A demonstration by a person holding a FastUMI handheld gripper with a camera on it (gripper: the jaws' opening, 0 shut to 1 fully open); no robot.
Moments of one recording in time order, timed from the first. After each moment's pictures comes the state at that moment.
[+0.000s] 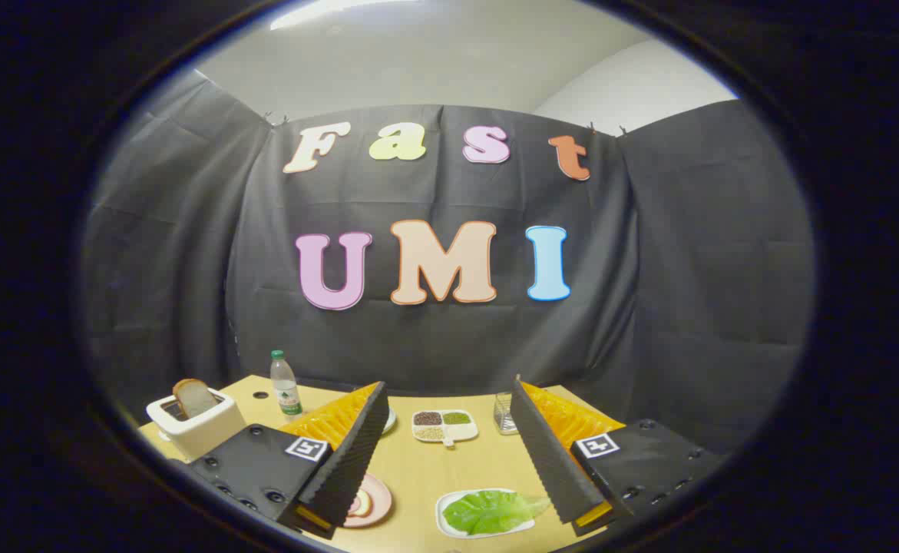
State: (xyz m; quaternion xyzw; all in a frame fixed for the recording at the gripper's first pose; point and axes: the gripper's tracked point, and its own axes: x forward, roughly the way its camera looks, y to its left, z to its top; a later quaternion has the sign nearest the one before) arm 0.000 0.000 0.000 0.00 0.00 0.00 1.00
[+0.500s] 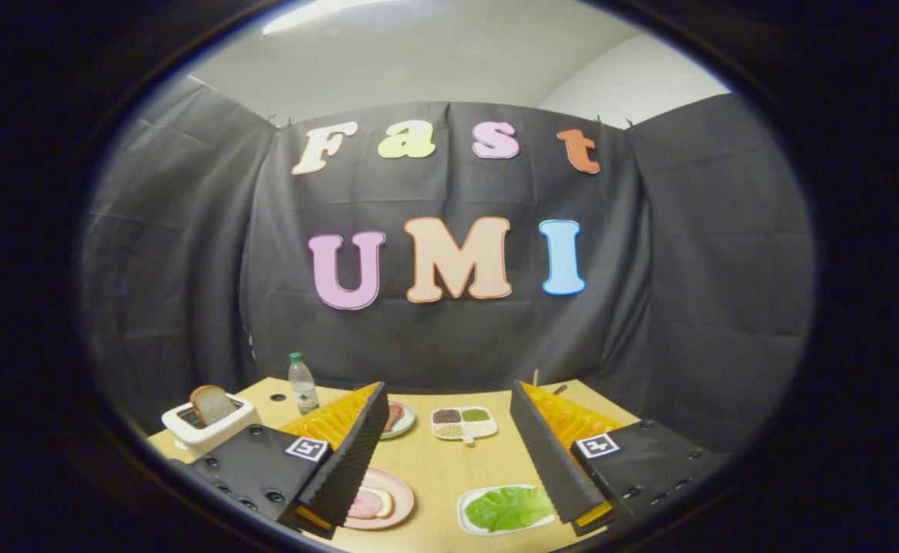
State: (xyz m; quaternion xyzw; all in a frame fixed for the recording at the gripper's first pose) arm 0.000 0.019 -0.001 0.01 0.01 0.02 1.00
